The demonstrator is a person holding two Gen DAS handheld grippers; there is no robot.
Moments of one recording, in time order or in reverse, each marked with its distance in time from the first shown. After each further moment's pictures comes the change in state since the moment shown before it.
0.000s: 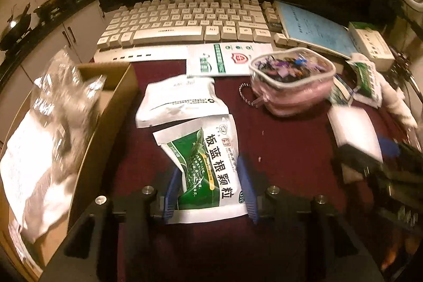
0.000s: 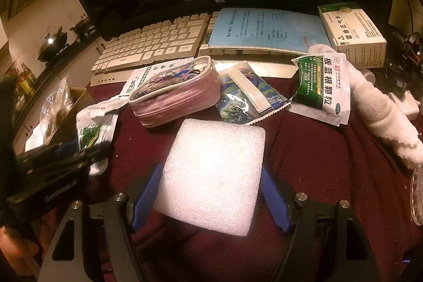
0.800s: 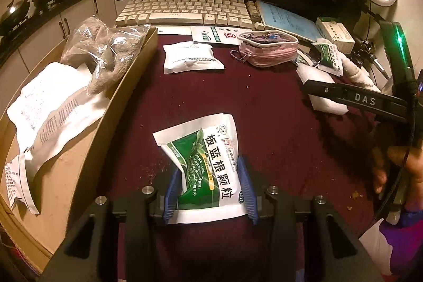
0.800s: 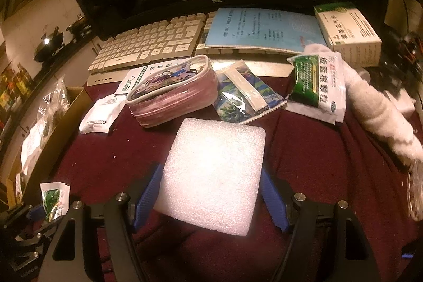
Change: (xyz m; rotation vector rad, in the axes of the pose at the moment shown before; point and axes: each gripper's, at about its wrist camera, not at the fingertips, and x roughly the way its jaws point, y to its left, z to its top) left arm -0.056 0.024 -0.074 -0.011 -0.030 -0.118; right arm -0.005 0.000 -0.002 0.026 0.010 -0.011
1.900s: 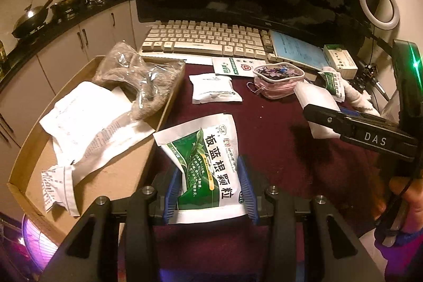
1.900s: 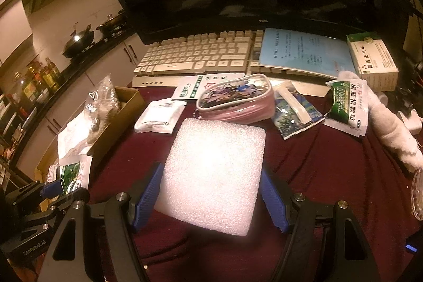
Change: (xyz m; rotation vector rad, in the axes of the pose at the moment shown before) left arm -0.047 0.014 0.012 -0.038 -0.092 0.067; right arm -0.034 0.054 -0.001 -0.096 -0.046 0.116
